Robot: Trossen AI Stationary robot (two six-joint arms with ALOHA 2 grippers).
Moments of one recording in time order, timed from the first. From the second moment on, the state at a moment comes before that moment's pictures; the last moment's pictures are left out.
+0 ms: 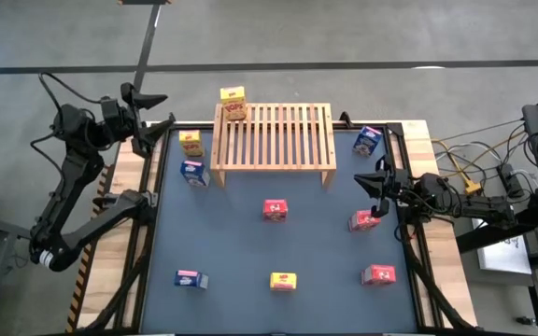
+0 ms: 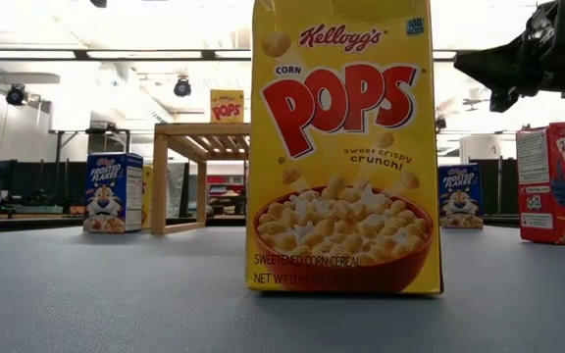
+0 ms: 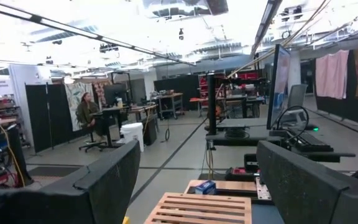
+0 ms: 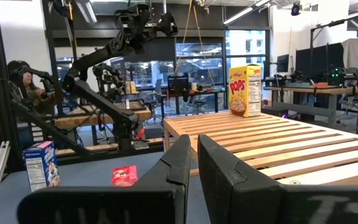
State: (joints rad) left arm 1.11 0.59 0.89 0.03 0.80 -0.09; right arm -0.11 0.00 0.01 0.22 0.11 0.02
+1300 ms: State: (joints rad) left arm 1.03 0.80 0.89 0.28 0.80 -0.21; right arm -0.11 0.02 0.05 0.21 0.13 0.10
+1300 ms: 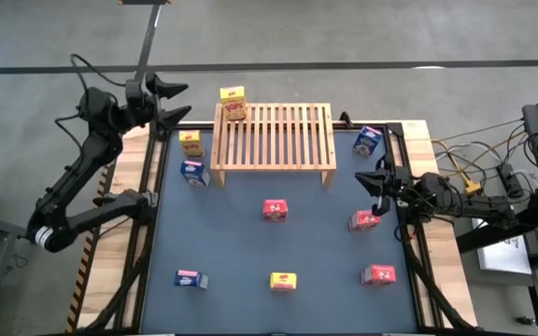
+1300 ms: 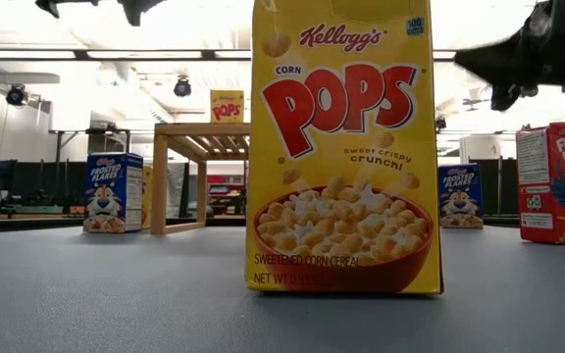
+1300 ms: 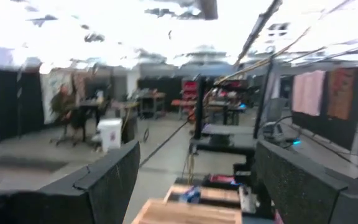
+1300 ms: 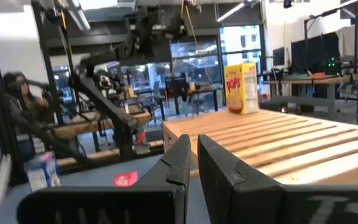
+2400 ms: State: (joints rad) left arm 0.71 0.63 0.64 0.38 0.79 -0.25; right arm -0.10 1.08 1.27 -1.25 -0.04 0.17
